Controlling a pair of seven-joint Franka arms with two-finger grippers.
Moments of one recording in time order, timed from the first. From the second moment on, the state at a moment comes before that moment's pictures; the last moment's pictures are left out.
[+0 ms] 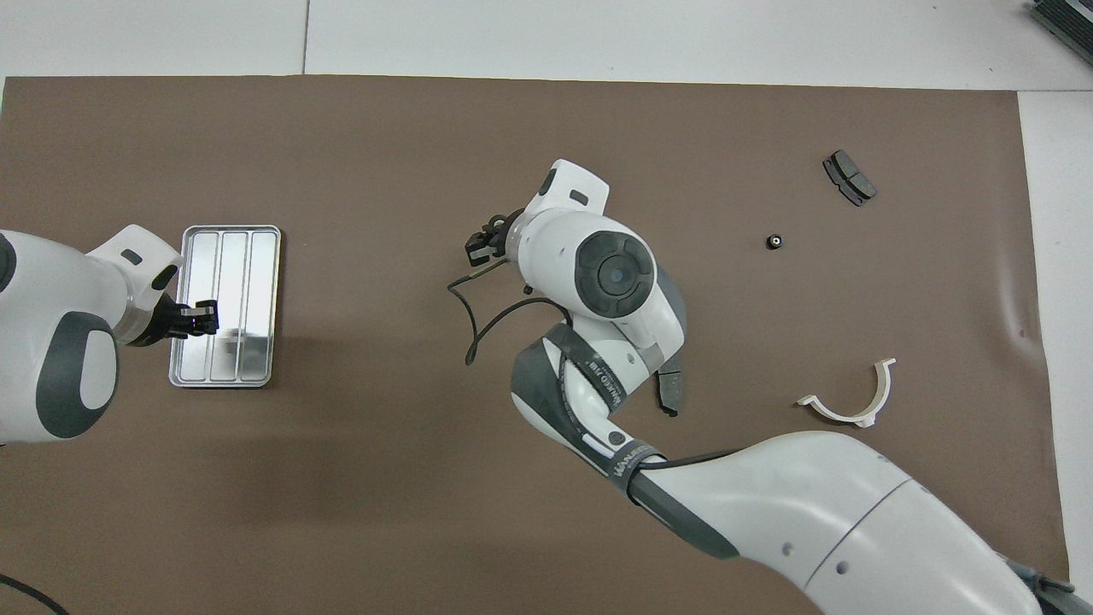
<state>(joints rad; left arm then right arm) 0.07 0.08 -0.04 -2.21 0.06 2.29 -0.11 0.34 0.63 0.33 -1.57 -0.22 2.70 0.34</state>
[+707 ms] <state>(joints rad) 0.08 0.08 -0.07 -2.14 0.06 2.30 -0.06 0.53 0.68 0.31 -1.56 -0.22 2.78 0.56</state>
